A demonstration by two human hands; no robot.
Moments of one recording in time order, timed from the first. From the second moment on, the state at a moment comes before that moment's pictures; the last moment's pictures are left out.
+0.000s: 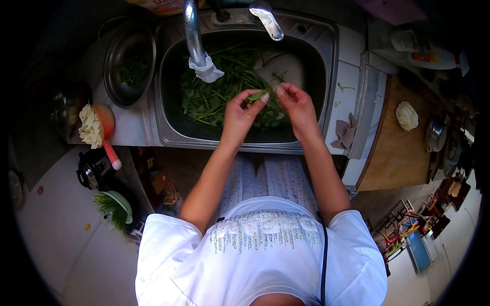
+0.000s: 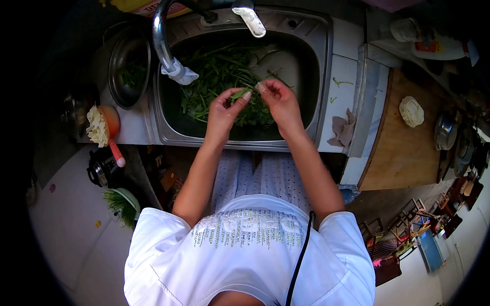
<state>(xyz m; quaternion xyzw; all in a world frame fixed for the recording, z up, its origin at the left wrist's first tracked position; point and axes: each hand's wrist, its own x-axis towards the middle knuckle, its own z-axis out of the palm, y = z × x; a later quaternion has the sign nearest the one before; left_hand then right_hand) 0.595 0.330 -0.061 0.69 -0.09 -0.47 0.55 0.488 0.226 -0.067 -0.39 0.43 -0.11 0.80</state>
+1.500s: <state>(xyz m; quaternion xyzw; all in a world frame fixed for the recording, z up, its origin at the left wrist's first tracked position) 0.888 0.461 -0.090 0.92 -0.17 0.15 0.31 0.359 0.149 -0.060 -0.87 0.48 -0.07 0.09</state>
